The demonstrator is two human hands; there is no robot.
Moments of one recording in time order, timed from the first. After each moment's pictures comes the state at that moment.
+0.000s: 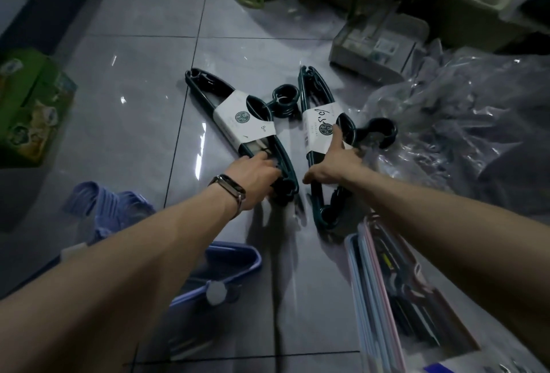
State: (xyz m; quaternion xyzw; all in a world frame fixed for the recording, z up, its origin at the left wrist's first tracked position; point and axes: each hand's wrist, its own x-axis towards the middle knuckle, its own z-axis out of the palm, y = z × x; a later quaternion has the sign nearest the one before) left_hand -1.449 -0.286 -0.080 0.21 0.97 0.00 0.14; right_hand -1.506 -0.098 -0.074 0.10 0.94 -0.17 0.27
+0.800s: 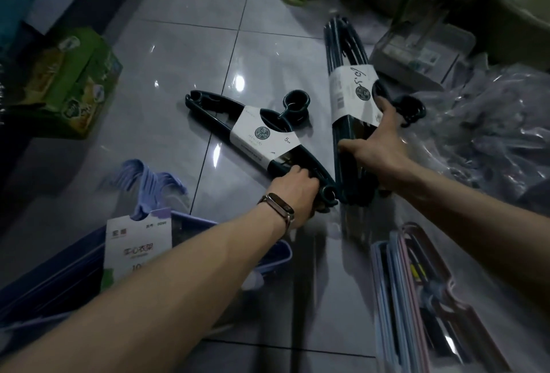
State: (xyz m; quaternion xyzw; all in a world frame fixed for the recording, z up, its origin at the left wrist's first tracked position) left_hand -1.413 -0.259 -0.084 0.10 0.98 0.10 0.14; right_hand -1.500 -0.107 -0.029 0.08 0.90 -0.43 0.09
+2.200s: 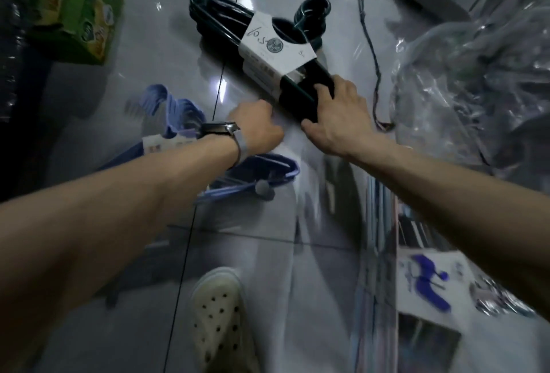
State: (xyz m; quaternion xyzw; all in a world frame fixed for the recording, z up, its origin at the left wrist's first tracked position) left_hand -1.361 -0.324 -0.011 -0.16 0.93 0.25 0.22; right_hand -1.420 -0.161 -0.028 -0.19 0.97 -0.04 0.15
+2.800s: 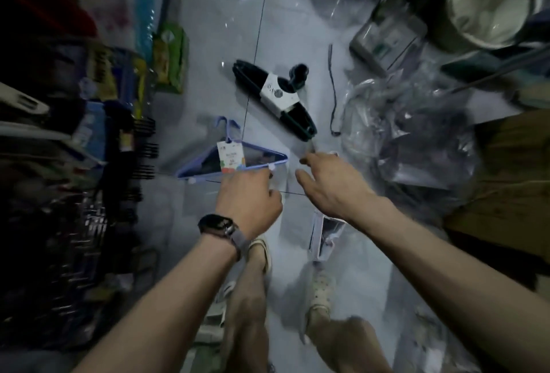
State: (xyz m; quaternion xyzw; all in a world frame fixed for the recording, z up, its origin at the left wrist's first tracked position) left_hand -1.201 -0.309 0.448 -0.17 0.91 0.25 0.28; right_hand -1.284 -0.154 0.434 -0.21 0.91 -0.09 0.34
